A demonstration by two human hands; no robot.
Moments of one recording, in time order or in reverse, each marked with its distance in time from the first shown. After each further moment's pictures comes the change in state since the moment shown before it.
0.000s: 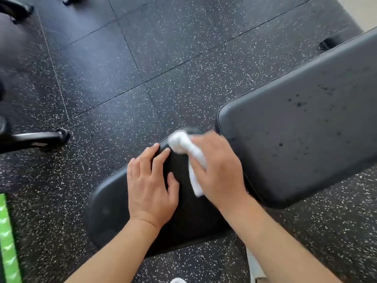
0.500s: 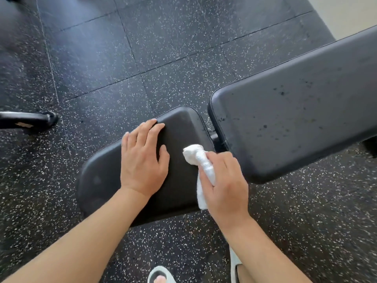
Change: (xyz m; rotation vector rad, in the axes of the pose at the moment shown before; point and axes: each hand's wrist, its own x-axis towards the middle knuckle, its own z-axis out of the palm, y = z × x) left_hand -0.004 0.003 -0.005 -0.016 -0.008 -0.001; right_hand -0.094 0.002 -0.016 -0.088 0.081 0.114
